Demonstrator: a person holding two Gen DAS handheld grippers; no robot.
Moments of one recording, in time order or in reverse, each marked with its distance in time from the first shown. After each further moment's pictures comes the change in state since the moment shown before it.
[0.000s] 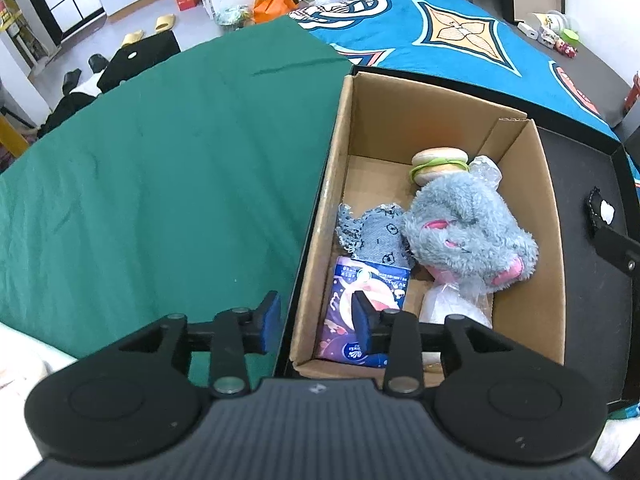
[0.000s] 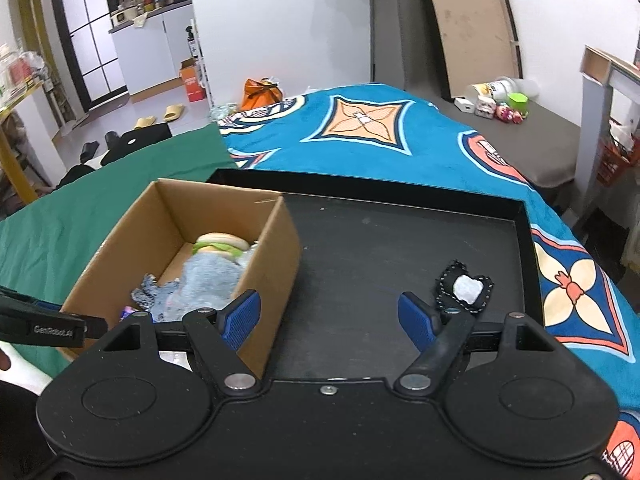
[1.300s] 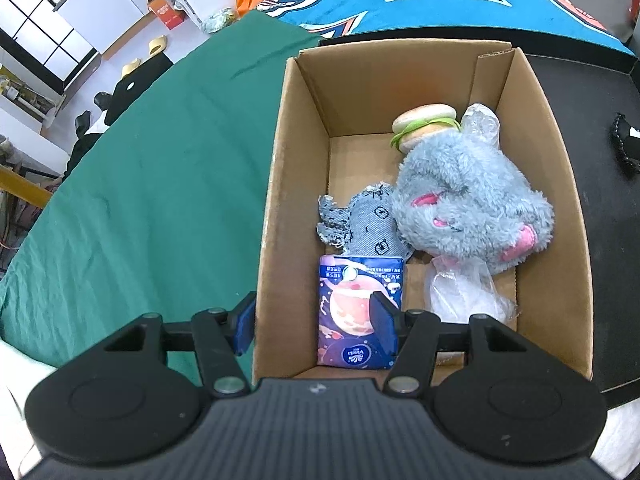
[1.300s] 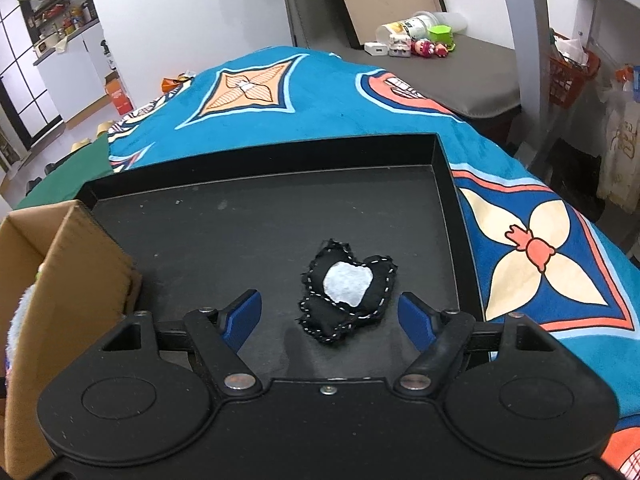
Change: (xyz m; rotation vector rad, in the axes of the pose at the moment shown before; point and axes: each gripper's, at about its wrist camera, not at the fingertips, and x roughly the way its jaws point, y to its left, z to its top) left arm 0.019 -0.050 0.006 0.195 0.066 0.171; right arm 0.078 -0.106 -0.013 0.189 0.063 -0.097
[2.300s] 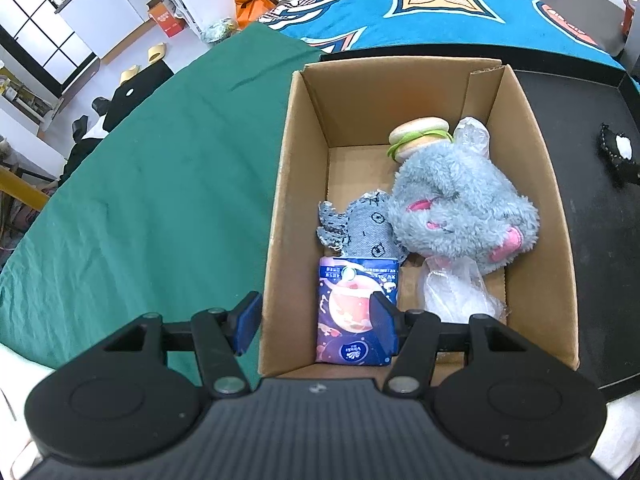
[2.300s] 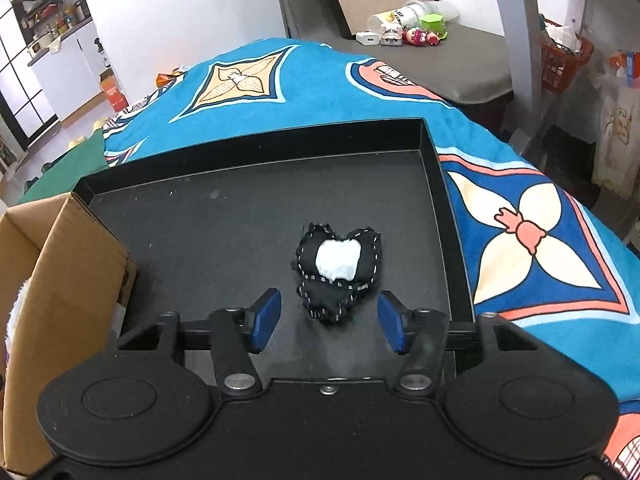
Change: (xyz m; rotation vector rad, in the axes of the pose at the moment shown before) left arm -0.013 0.006 -0.008 -0.017 -0.041 -0.025; right arm -0.004 -0.006 -0.003 0.017 0.030 0.003
